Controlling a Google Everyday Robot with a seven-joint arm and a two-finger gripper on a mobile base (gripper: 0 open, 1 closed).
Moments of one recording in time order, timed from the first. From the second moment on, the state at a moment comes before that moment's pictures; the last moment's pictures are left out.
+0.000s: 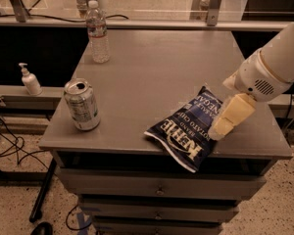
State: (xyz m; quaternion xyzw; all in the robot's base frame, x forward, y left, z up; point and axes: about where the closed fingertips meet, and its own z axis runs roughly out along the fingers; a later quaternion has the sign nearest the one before) arm 0.480 -0.174 0.883 -0.51 0.83 0.11 0.20
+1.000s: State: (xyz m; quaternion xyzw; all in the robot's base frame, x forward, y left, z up) arm 0.489 -0.172 0.861 -0.48 0.84 0.13 0.22
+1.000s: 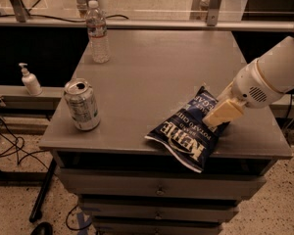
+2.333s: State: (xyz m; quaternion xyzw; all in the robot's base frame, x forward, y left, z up) arm 0.521 -0.240 0.983 -0.44 0.84 0.09 0.29
